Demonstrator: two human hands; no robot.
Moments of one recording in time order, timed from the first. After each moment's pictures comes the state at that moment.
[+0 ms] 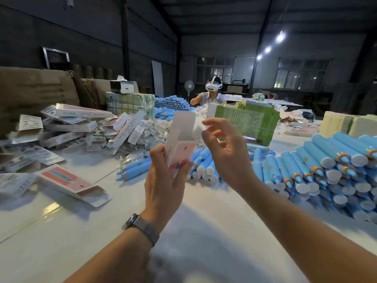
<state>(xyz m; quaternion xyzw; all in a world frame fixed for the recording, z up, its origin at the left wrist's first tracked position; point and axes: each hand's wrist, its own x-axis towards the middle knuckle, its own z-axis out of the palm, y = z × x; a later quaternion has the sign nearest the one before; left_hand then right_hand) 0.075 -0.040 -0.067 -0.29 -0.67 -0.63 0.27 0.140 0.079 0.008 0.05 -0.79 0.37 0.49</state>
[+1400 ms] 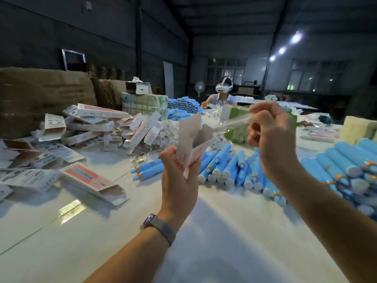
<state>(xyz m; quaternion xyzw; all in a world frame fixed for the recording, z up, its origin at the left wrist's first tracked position) 0.064 -0.045 -0.068 -0.29 -0.62 -0.66 0.31 0.149 0.079 0.050 0.04 -0.65 0.58 0.49</state>
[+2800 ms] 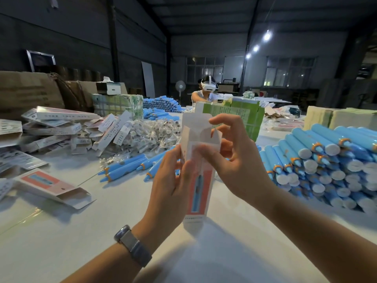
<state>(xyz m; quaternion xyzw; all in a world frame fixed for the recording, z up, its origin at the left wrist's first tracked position) 0.122 -0.029 -0.060 -0.45 -0.57 -0.67 0.12 0.204 0.091 0.006 0.13 -0.80 0.37 0.45</state>
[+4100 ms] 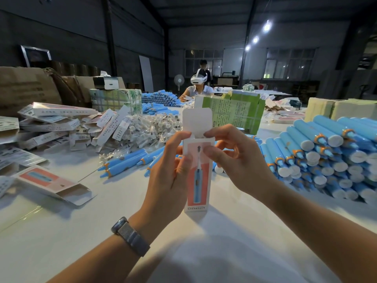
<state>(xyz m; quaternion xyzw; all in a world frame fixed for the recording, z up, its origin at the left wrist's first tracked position) 0.115 -0.037 -0.057 -0.49 -0.59 -0.62 0.18 0.198 0.108 -0.009 0.13 -0.80 0.43 0.39</state>
